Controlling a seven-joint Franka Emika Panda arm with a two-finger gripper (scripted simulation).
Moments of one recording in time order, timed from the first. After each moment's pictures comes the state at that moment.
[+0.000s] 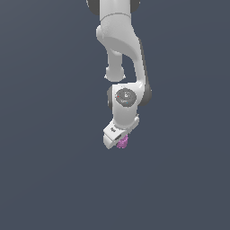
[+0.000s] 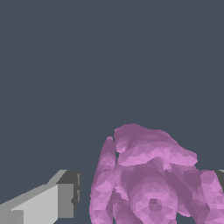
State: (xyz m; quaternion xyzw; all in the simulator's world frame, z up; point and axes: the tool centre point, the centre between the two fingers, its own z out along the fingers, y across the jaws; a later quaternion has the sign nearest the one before) arm 0.022 0.035 0.064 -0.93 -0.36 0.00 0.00
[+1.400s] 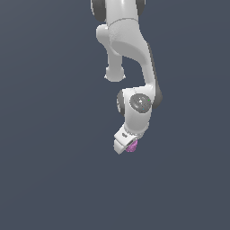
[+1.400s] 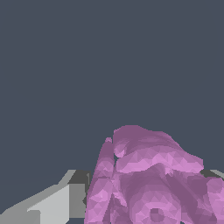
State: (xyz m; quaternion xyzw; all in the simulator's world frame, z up) arm 0.044 0.080 0.060 -0.93 -0.36 0.00 0.00
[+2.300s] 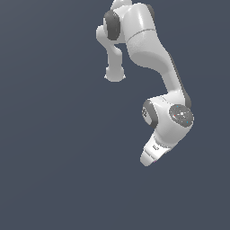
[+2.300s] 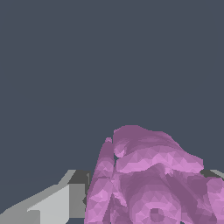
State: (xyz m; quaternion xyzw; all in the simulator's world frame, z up) arm 0.095 0.189 0.062 -0.93 -0.36 0.00 0.00
